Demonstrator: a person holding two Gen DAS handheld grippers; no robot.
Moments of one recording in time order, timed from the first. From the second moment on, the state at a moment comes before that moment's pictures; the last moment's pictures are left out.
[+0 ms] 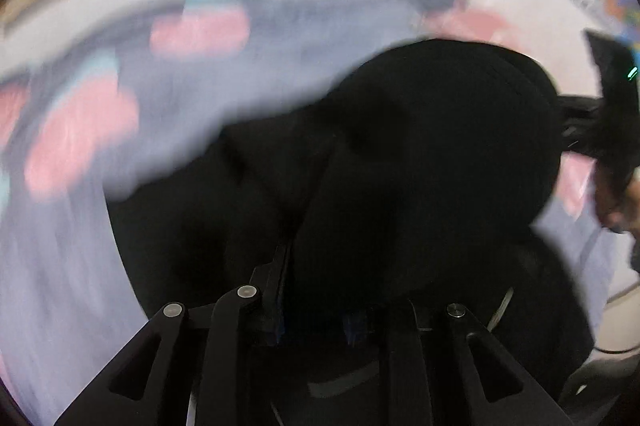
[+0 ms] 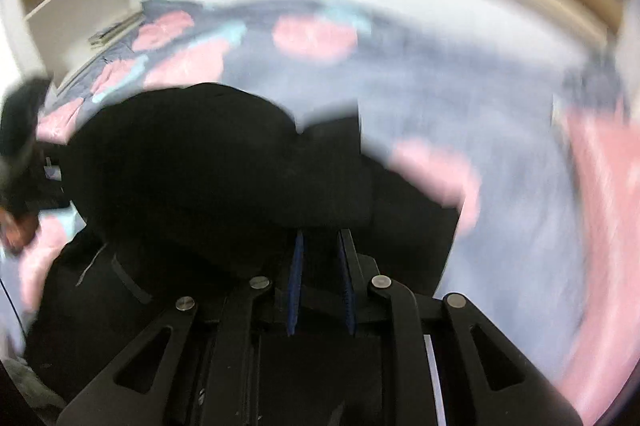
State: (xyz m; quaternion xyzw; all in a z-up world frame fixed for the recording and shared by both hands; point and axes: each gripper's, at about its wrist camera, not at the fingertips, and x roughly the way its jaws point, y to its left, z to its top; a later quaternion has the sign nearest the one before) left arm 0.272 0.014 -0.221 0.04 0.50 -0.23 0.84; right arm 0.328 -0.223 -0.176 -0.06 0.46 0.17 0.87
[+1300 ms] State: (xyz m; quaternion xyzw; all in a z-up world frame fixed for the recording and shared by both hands) left arm 0.253 0.020 -0.230 -0.21 0.55 -0.27 0.76; right arm 0.287 -0.171 -0.222 0.02 0.52 0.19 0.83
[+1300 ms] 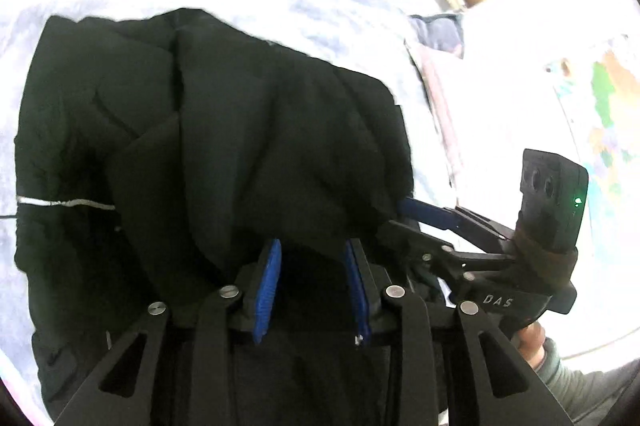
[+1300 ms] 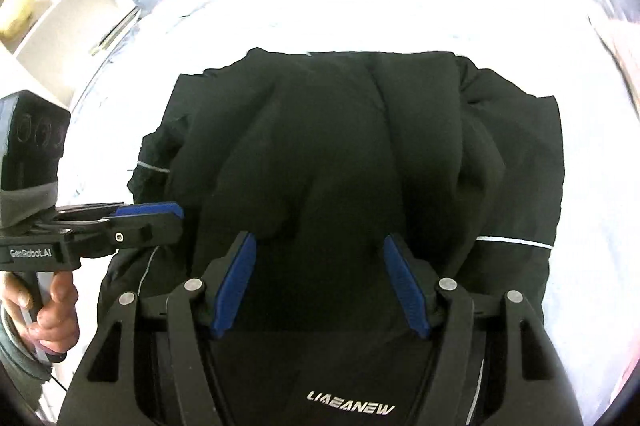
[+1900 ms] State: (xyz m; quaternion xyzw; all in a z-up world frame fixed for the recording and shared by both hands) left arm 0.182 0.064 -0.226 -0.21 0.59 -0.18 0.76; right arm 0.200 -0.211 -0.255 0.08 0.58 0.12 0.80
